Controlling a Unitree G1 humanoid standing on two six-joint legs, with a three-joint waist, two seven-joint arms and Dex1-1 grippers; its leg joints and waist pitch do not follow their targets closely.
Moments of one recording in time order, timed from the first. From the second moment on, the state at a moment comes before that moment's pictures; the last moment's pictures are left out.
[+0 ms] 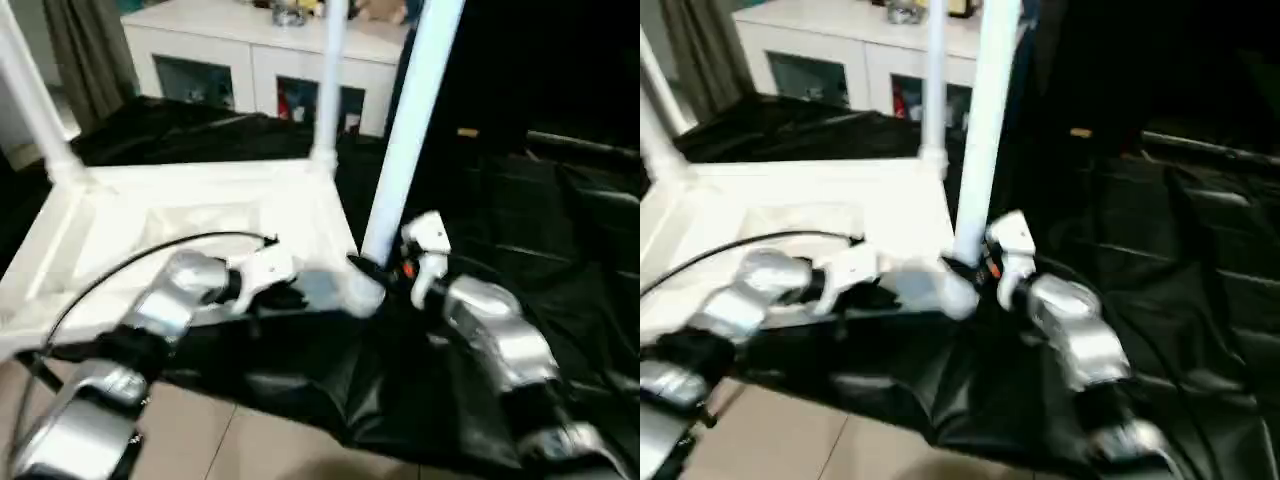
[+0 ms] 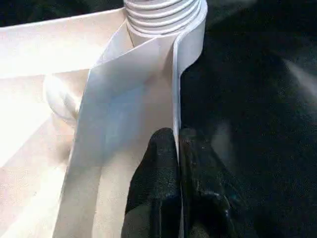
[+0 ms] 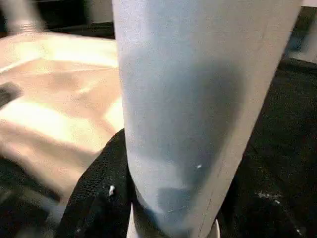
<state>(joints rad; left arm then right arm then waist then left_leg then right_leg) -0.72 0.32 -0.35 0.79 0.11 0.03 -0.97 -0.50 -0.15 0.07 0.53 0.18 0.14 0.46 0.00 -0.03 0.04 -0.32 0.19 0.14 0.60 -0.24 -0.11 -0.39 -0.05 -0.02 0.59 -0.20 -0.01</state>
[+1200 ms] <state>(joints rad) -0.83 0.12 -0.31 0.92 0.14 0.22 -0.66 -0.77 -0.01 -0.07 1.00 0.10 -0.01 0.00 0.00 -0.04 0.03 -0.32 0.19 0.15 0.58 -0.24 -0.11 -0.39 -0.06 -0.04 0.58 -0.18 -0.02</state>
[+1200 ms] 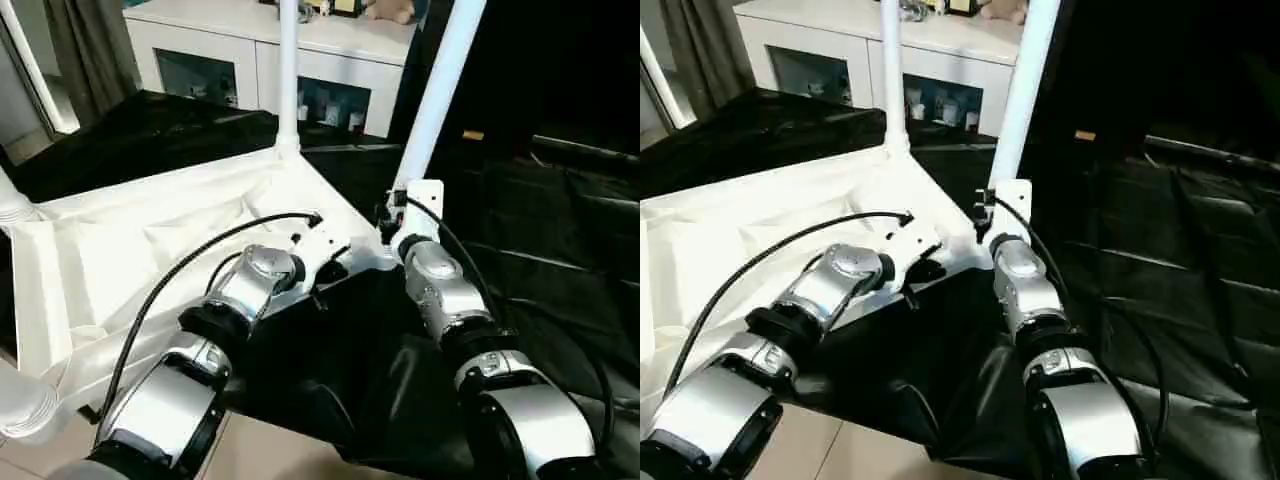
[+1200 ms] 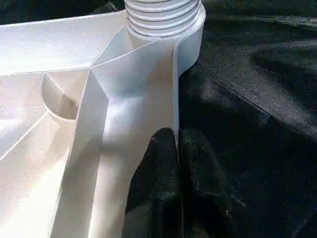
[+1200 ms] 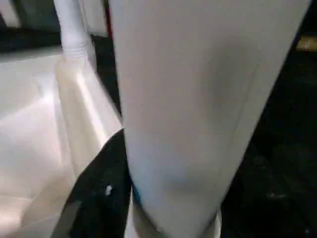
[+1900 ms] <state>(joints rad) -0.84 0.17 -0.29 0.91 0.13 0.11 -0.66 -0.57 -0.12 0.05 0.58 0.11 0.12 0.36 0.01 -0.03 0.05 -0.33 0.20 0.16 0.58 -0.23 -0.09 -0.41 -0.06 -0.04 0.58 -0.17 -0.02</state>
